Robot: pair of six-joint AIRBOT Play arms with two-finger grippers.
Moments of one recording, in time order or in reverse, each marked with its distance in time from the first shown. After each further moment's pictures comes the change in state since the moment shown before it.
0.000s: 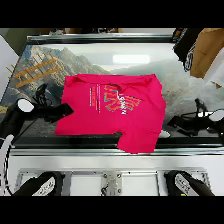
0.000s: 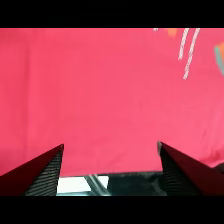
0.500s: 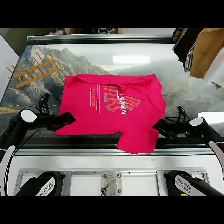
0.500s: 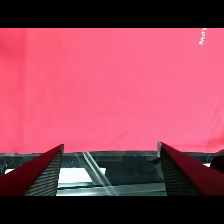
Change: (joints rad) left arm -0.014 0.081 -0.118 -0.005 0.016 -0.018; right arm 0.163 -0.157 -0.132 0.281 -0.256 -0.058
